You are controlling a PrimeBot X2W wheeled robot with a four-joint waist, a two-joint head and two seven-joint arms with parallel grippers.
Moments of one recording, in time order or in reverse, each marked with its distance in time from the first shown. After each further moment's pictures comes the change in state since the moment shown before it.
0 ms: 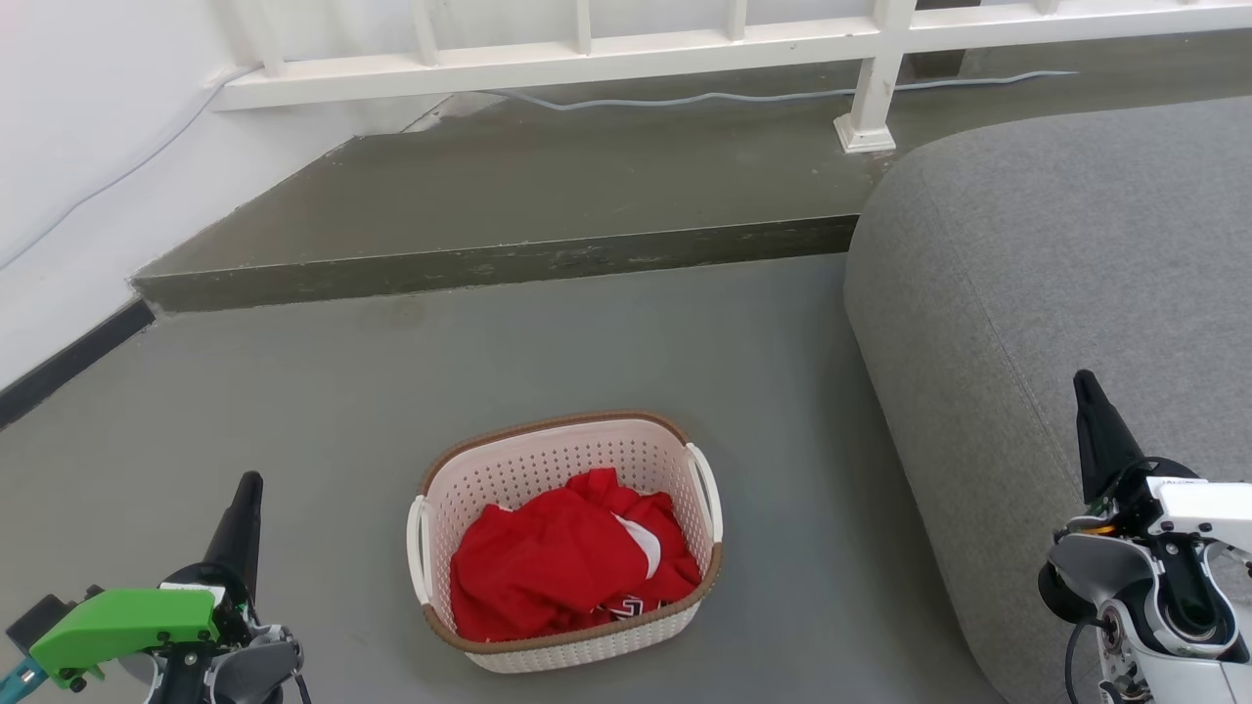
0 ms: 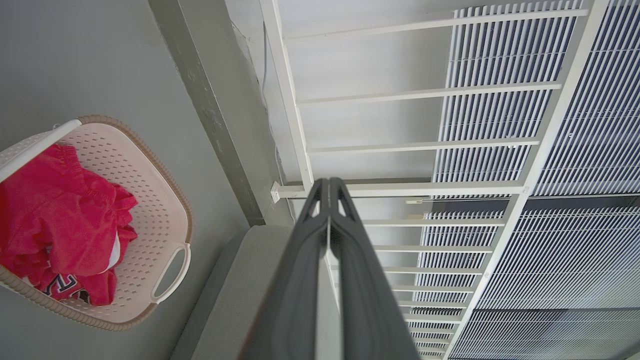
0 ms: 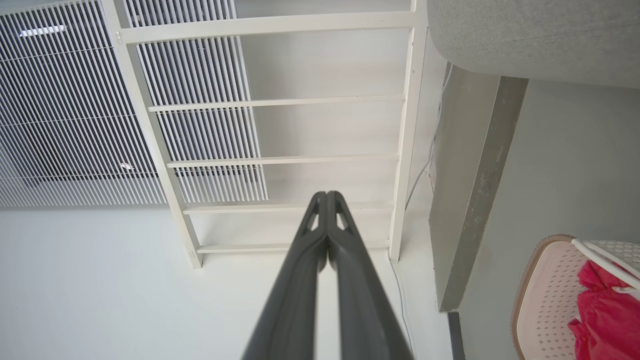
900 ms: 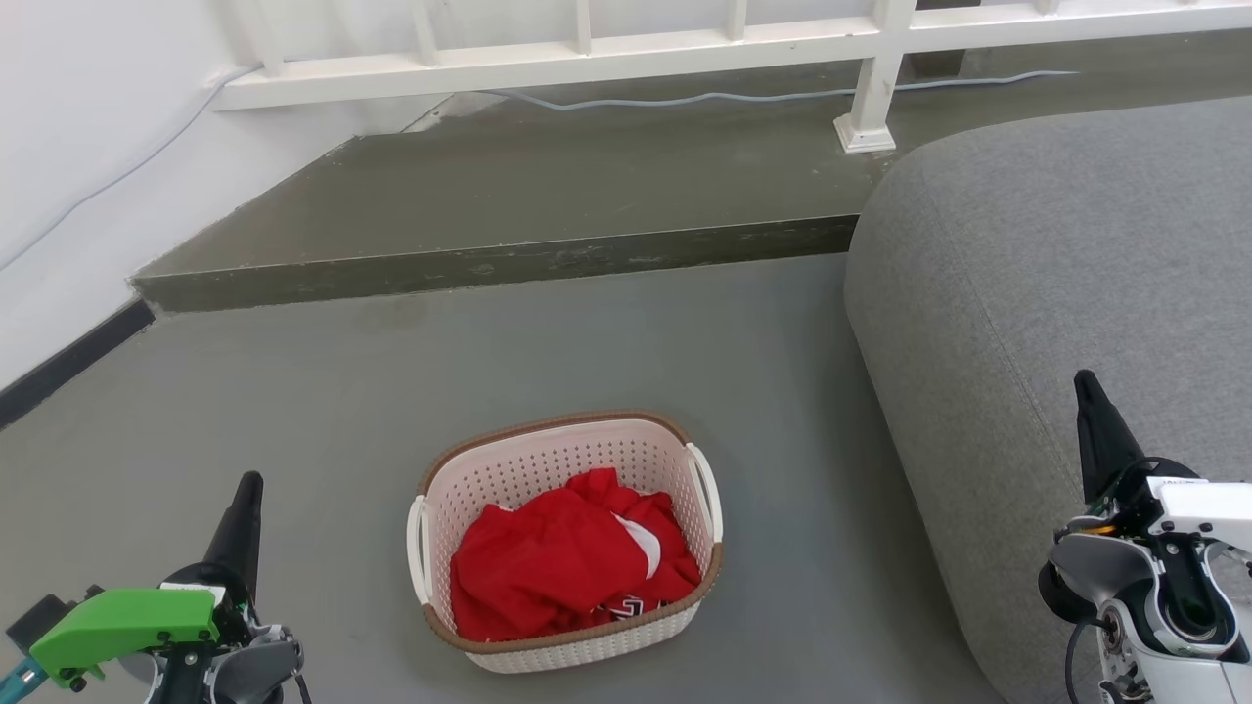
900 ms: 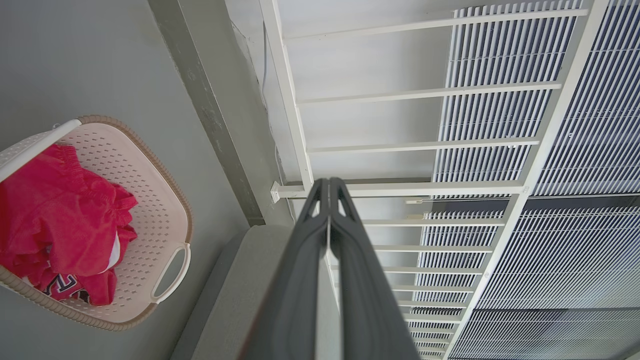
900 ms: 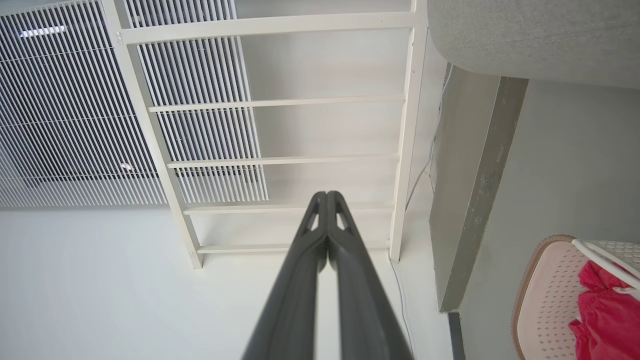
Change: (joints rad) left arm 0.000 0.000 0.000 0.000 0.000 0.000 0.000; right arm 0.000 0.001 -0.001 -0.001 0.000 0.000 0.000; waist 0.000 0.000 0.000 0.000
